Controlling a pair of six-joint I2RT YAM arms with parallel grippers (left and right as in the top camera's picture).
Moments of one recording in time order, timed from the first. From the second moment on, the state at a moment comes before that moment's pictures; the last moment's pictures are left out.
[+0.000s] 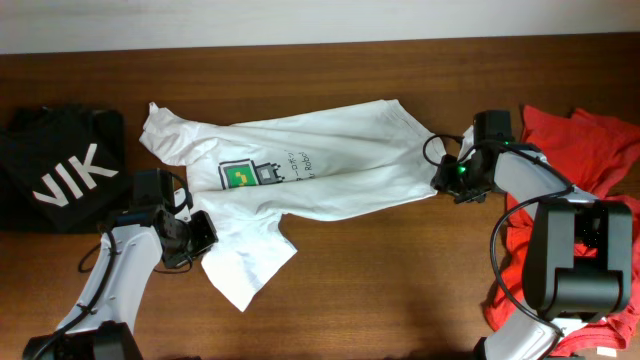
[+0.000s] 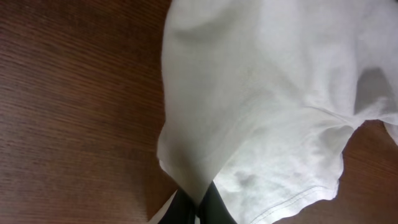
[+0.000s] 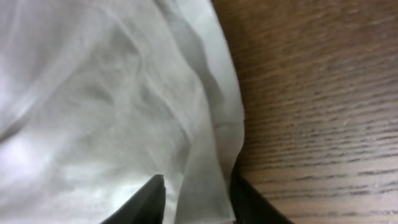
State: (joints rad) left arm 0.11 1.46 0.81 -0.76 0.21 -0.33; right arm -0.09 1.90 1.12 -0.57 -0.27 0.28
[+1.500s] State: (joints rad) left arm 0.40 1.35 2.04 -1.04 0.76 -0.12; right arm -0.32 1.75 2.68 -1.69 -0.30 0.09
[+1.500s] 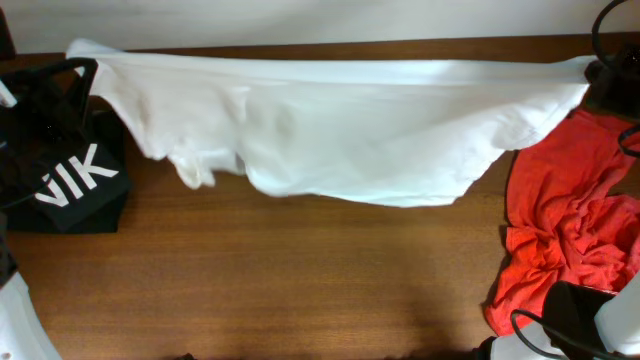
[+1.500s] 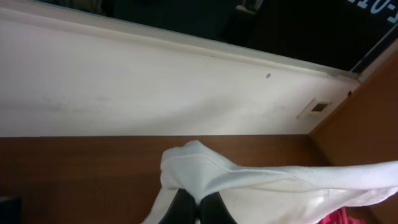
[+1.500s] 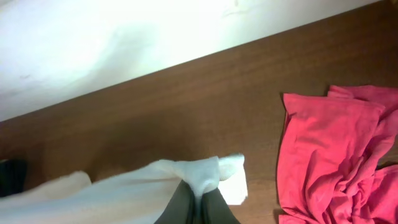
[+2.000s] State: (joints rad) left arm 0.19 1.84 2.03 -0.75 0.62 -0.11; right arm -0.20 2.12 2.66 -1.31 -0.28 0.15
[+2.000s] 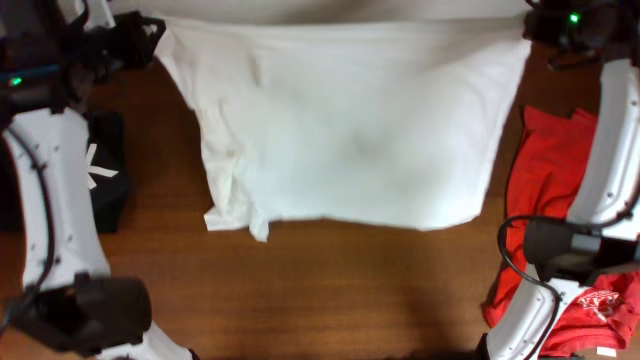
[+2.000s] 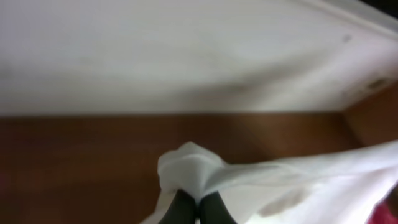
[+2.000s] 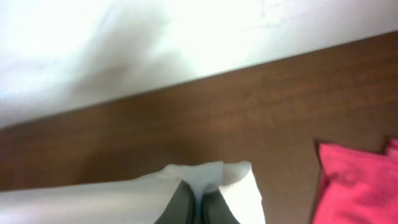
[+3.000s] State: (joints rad) left arm -0.10 2.07 1.74 -1.51 0.49 0.06; right arm -0.21 2.10 2.00 -1.58 0.15 0.09
